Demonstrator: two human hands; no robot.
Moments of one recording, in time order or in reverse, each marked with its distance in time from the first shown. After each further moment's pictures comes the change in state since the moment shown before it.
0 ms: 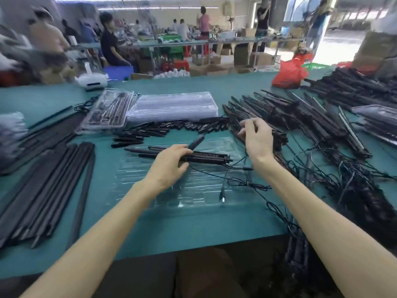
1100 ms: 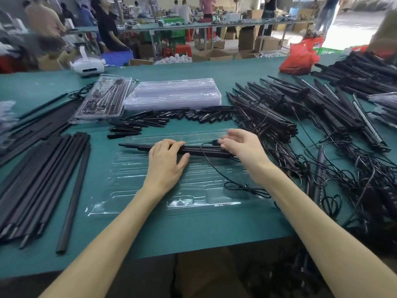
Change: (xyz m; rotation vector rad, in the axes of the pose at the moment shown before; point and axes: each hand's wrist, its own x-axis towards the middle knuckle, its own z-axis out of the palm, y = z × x) left_hand 0.000 -0.020 0.035 0.106 0.208 -0.139; right_hand -0.015 0.026 0.019 0.111 -0.447 0.196
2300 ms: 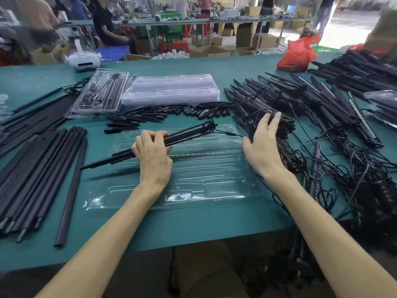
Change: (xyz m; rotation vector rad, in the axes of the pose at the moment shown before) left_hand -0.011 0.005 -0.010 0.041 0.260 -0.152; right_hand -0.012 0.010 -0.019 -0.553 0.271 -0.120
